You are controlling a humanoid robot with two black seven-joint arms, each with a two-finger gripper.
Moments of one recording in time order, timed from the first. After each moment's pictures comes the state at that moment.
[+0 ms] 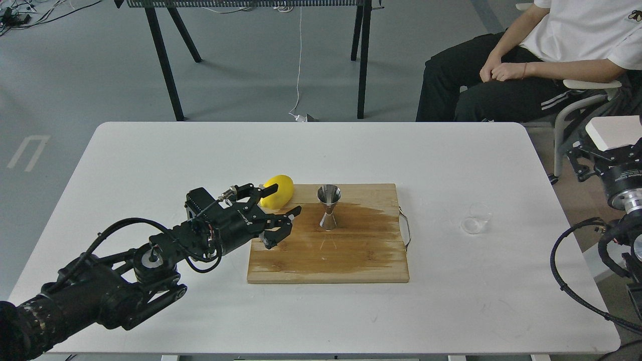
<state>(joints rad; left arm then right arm) -0.55 0.37 -0.40 -0.97 2.18 0.42 -0.26 0.41 -0.45 1.38 0.62 0.10 0.49 0.11</state>
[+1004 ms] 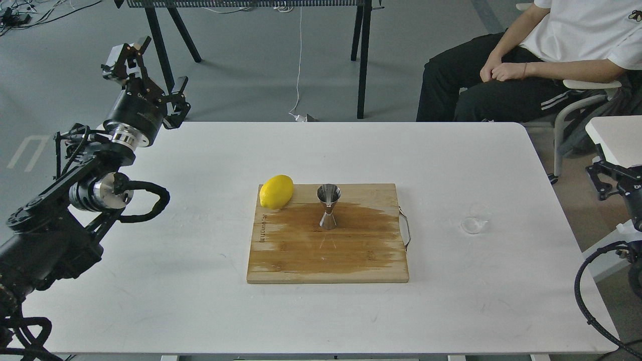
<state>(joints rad) -0.67 0.37 -0.89 -0.84 0.17 -0.21 -0.41 0.10 -0.53 1.40 0.99 0.30 0.49 0.08</state>
